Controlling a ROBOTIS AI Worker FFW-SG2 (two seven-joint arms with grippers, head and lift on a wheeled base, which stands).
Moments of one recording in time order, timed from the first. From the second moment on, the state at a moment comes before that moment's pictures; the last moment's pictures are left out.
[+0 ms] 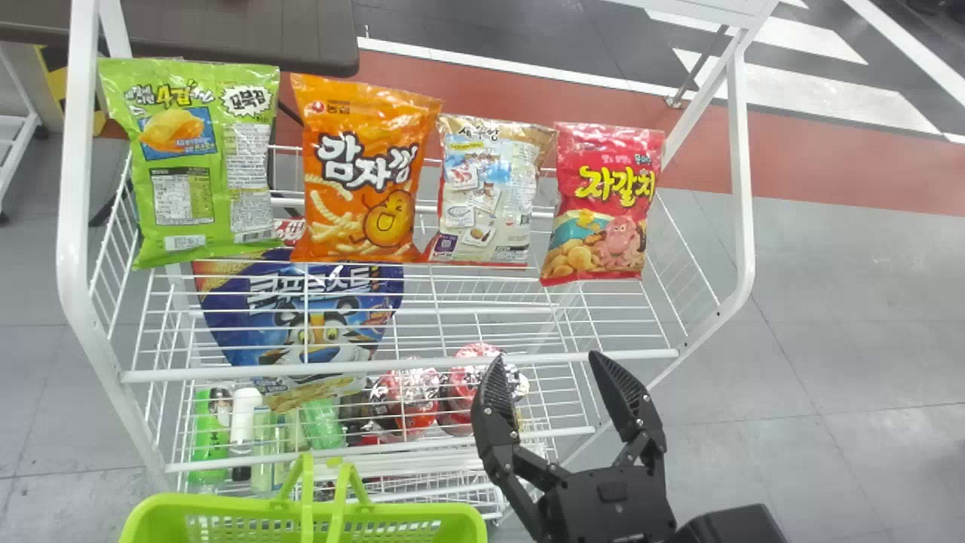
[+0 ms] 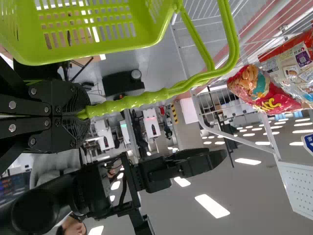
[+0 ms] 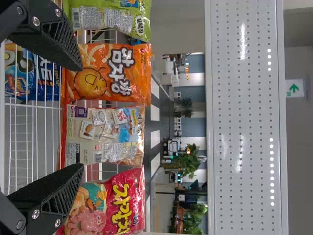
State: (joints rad) left arm 0.83 0.07 0.11 -2.27 0.53 1.14 -1.07; right arm 0.99 -0.08 0.12 -2.31 0.03 -0.21 -0.10
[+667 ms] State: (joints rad) left arm 0.80 0.08 0.08 -2.22 0.53 1.12 -1.08; right arm 0.56 -0.08 0.23 -2.11 0.01 0.06 -0.08
